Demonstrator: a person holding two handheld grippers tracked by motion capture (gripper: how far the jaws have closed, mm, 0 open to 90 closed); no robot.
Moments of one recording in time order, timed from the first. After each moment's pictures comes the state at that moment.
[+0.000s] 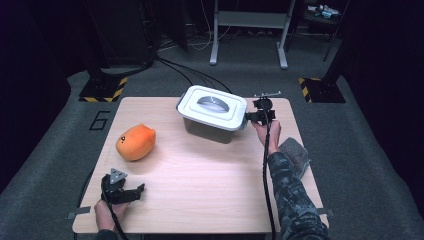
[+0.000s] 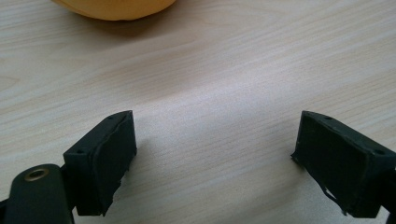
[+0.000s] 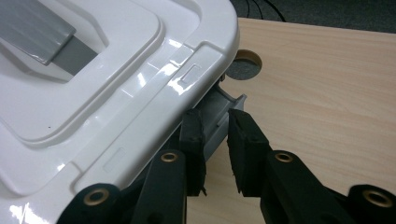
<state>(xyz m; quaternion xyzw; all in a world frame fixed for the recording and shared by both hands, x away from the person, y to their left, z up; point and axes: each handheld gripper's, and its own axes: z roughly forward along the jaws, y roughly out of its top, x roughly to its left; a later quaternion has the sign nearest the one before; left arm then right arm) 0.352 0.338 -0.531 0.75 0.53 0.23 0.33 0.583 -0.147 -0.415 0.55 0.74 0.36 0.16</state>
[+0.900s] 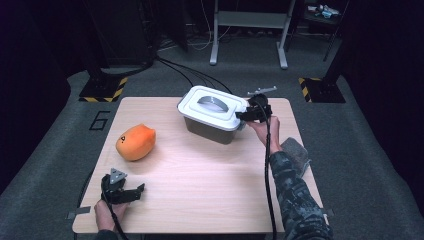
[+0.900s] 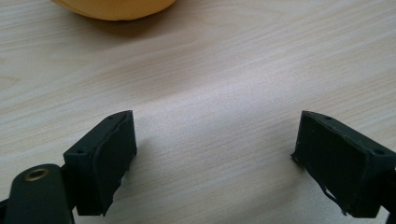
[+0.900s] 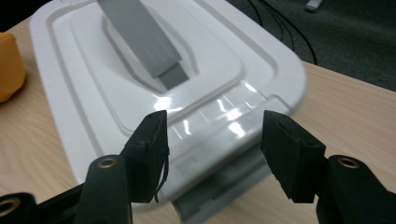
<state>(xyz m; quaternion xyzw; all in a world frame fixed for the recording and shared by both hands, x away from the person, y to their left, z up) 0.352 0.338 -0.531 0.75 0.53 0.23 0.33 0.569 -0.128 -0.385 0.45 0.79 0.38 0.17</state>
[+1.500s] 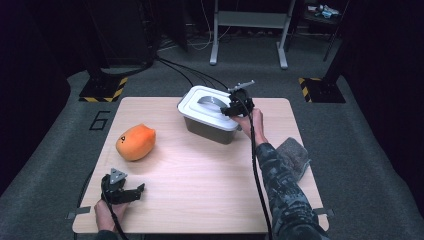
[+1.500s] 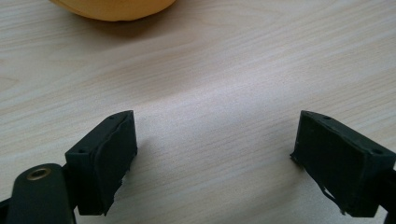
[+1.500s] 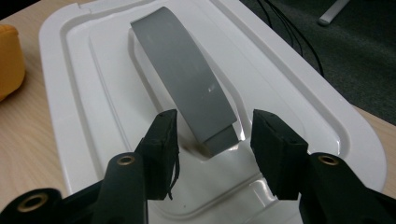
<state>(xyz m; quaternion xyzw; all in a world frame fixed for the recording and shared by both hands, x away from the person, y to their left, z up) 0.352 0.338 -0.531 0.75 0.53 0.23 0.33 0.594 -0.075 -0.384 0.41 0.82 0.37 0.18</state>
